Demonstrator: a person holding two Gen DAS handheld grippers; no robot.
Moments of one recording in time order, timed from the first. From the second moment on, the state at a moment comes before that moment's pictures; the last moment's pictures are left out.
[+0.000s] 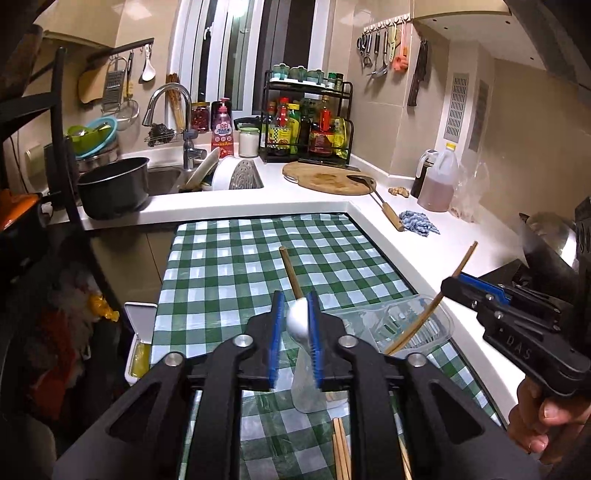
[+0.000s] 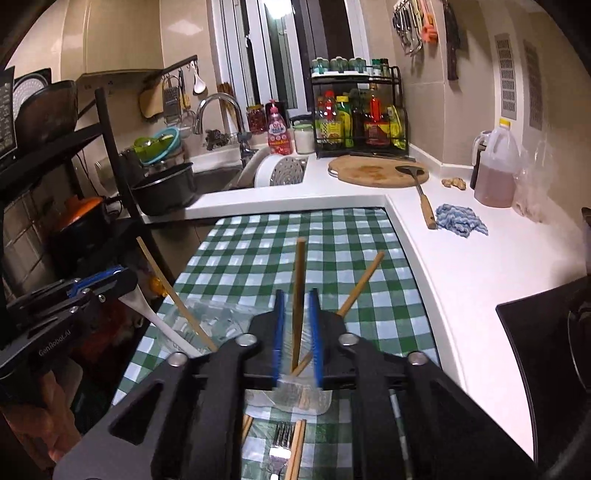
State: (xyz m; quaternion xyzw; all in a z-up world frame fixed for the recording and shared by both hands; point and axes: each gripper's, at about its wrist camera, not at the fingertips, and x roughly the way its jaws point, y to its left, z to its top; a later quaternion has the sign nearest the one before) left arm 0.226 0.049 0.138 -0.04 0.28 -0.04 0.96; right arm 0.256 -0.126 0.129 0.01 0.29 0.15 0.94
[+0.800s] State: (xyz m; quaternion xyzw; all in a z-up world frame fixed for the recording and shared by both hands) left arm 0.121 0.056 0.168 -0.03 0.19 -0.01 0.98; right arm 0.121 -0.156 0.175 -0.01 0.18 0.12 0.98
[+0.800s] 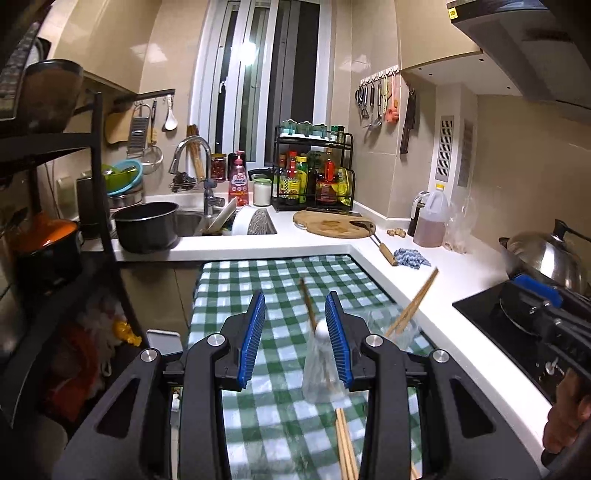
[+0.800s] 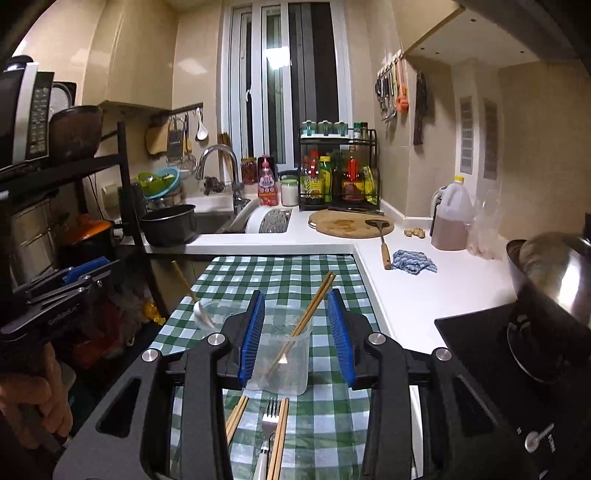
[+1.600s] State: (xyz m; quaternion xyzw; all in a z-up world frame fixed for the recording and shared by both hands) left arm 0.011 0.016 0.005 -0.08 0.31 -0.03 0.95; right arm 0.058 -0.171 -0.009 0.03 0.38 0.16 0.91
